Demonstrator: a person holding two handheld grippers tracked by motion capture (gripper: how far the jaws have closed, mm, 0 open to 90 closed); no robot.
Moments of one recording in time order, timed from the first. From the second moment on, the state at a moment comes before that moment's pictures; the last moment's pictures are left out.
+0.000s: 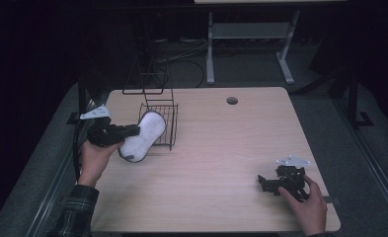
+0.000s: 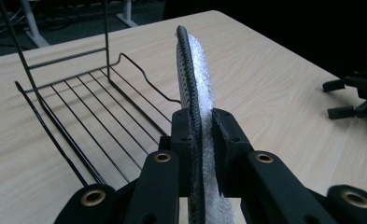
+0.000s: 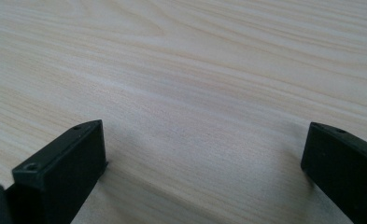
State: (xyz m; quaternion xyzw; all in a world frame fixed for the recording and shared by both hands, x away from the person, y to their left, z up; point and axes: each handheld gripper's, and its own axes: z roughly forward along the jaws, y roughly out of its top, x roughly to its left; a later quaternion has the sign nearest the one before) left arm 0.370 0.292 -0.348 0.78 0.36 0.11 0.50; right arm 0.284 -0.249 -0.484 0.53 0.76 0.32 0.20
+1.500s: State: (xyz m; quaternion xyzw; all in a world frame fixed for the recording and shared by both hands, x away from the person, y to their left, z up) left arm 0.453 0.289 -0.386 0.74 0.44 0.10 0.51; right arm 0.284 -0.249 -0.484 0.53 0.76 0.32 0.21
